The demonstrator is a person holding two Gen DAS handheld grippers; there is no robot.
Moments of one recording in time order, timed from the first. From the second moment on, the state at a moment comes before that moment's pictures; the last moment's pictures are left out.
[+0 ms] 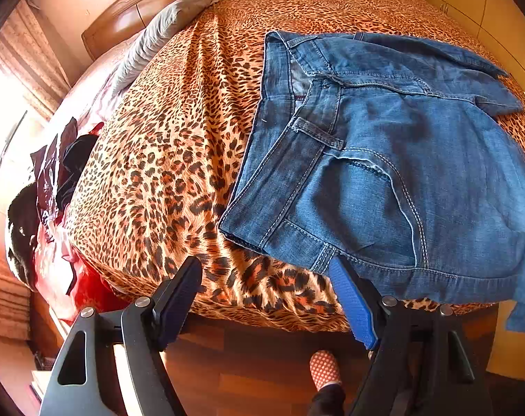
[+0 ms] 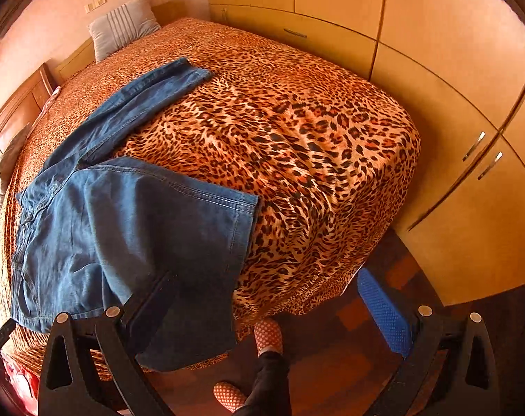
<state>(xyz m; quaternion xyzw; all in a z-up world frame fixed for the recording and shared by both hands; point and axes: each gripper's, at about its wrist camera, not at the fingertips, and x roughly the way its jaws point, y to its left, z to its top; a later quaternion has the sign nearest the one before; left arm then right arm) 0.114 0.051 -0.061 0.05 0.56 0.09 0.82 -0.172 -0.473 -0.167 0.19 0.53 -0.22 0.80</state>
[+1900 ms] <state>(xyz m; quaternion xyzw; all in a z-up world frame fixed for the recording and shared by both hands) 0.294 0.129 -0.146 -0.10 0.68 0.06 0.72 0.072 -0.627 -0.194 0.24 0.58 -0.10 0.78</state>
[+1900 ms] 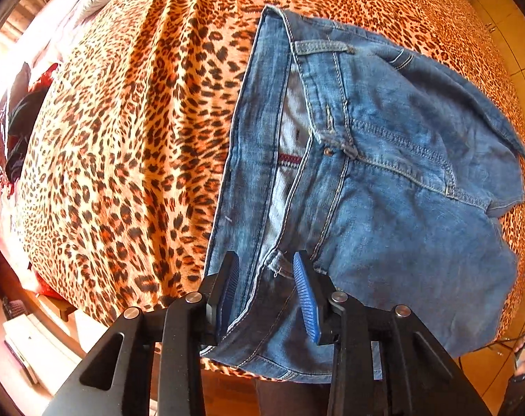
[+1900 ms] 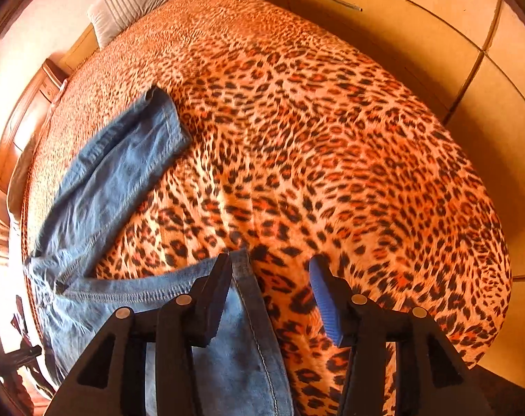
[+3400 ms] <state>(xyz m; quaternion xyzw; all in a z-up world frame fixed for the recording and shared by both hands) 0.487 0.155 -0.192 -0.25 0.62 0.03 0.74 0.402 -0.582 -0.242 0.24 0.60 -0.02 0.76</state>
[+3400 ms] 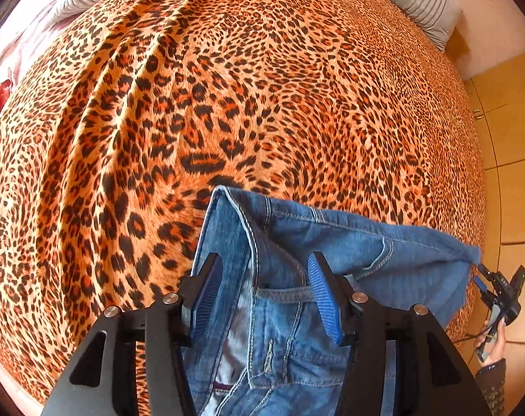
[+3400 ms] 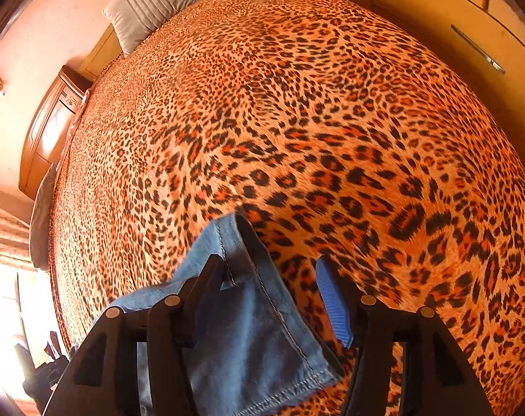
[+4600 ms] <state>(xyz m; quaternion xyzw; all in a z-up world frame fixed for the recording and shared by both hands) 0.483 0.181 -0.174 -0.24 0.61 0.04 0.75 0.353 -0.581 -0.202 0.19 0.59 0.00 0.78</state>
